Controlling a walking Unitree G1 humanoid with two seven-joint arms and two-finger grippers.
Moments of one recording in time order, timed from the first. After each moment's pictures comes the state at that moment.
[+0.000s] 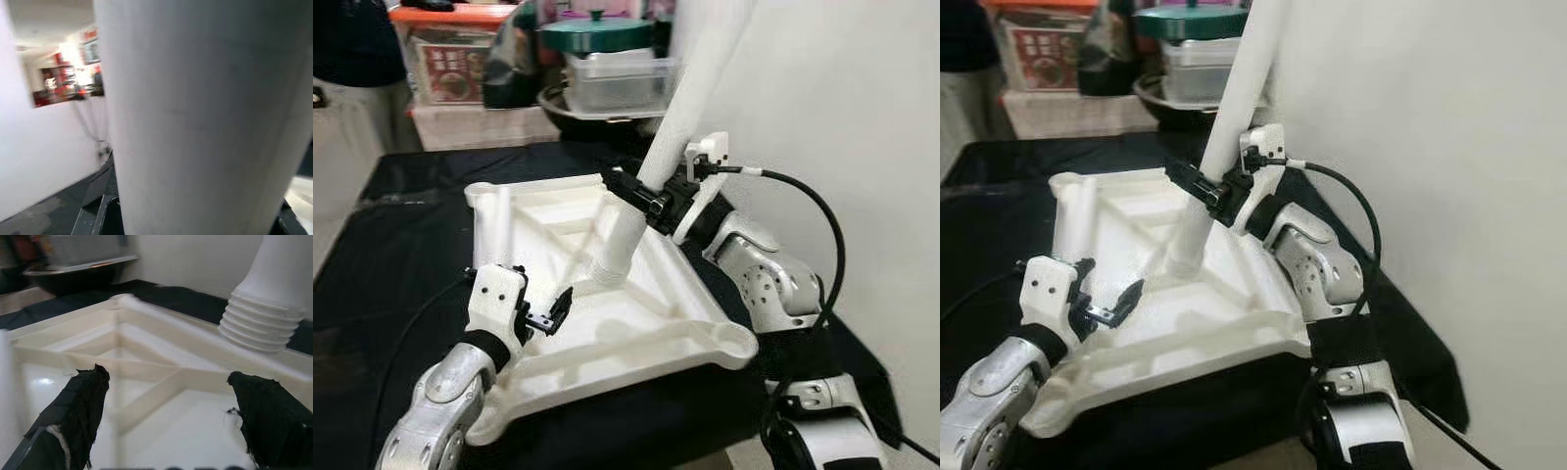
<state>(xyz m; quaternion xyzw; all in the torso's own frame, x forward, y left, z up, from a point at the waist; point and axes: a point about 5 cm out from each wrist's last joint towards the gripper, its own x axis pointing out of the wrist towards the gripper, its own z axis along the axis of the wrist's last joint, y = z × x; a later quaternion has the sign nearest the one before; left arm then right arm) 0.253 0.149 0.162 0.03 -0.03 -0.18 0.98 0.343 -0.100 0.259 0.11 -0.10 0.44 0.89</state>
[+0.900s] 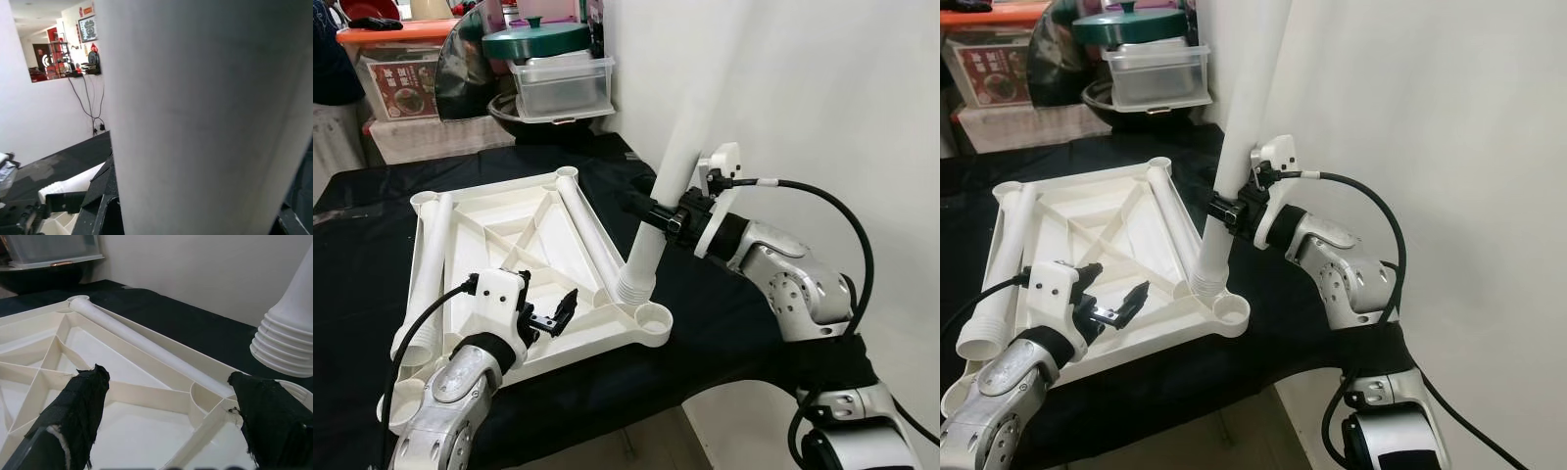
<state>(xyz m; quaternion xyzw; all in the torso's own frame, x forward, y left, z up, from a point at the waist) 0.257 0.161 0.157 0.01 -0.02 -0.15 0.99 0.336 -0.106 0.253 0.06 -0.07 0.47 0.88</state>
